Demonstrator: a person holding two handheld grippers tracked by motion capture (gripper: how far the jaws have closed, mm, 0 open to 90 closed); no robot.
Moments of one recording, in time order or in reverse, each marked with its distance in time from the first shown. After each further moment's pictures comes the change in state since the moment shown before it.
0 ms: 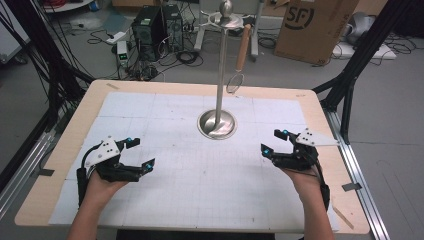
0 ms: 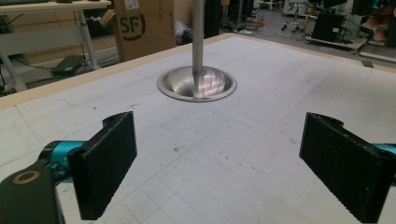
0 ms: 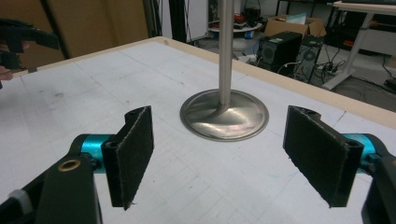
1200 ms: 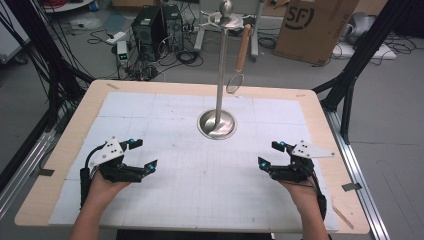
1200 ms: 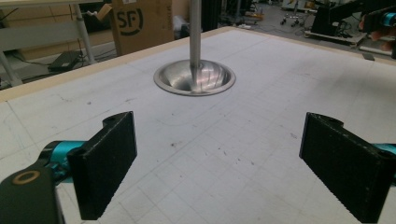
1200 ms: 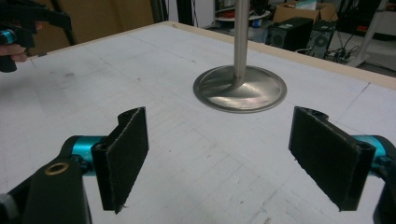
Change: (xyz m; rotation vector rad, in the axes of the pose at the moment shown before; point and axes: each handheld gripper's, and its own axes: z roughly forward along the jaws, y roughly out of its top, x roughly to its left) left arm -0.001 -0.004 0.007 0.022 -0.007 0.001; right arm 0.011 -0.030 -0.001 0.034 0.025 0.023
